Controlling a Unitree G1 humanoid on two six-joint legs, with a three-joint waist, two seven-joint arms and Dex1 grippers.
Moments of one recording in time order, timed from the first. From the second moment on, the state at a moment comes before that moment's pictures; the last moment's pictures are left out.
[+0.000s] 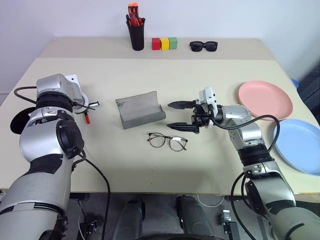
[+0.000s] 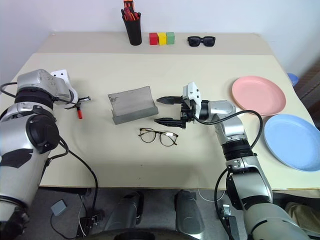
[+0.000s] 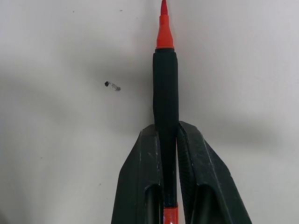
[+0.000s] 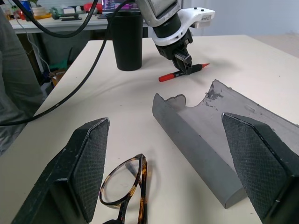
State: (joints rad) left arm -1.31 0.52 0.39 1.20 -0.10 1.03 0.20; right arm -0.71 -0.40 0.09 0.42 0.37 0.08 1.36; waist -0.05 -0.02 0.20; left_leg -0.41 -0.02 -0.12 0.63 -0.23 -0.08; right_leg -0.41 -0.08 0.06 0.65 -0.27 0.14
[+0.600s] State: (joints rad) left arm -1.31 0.42 0.28 0.95 -0.10 1.07 0.12; right arm -0.71 -0.40 0.09 0.42 0.36 0.08 1.32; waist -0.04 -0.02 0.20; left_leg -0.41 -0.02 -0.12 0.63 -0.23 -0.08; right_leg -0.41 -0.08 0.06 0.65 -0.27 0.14
